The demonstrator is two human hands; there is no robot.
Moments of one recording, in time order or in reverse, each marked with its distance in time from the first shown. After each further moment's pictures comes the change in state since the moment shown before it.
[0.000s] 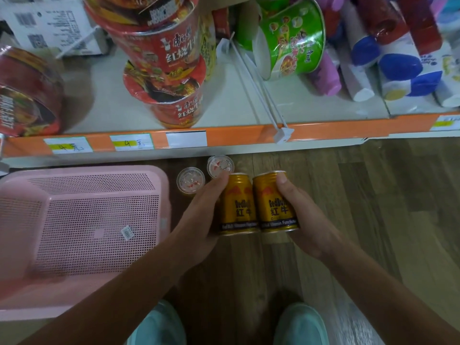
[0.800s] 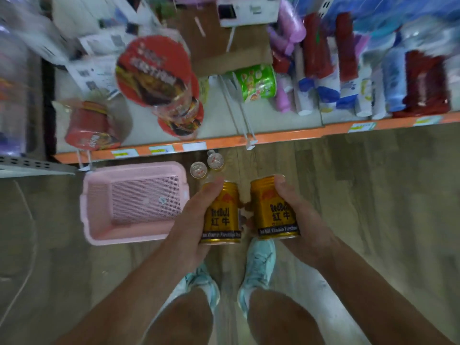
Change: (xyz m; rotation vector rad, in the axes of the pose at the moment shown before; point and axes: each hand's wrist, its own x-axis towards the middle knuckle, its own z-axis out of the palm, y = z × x) left_hand -0.225 0.161 0.134 -0.071 0.116 -0.181; right_hand -0.222 -0.211 0.086 0.277 0.033 0.240
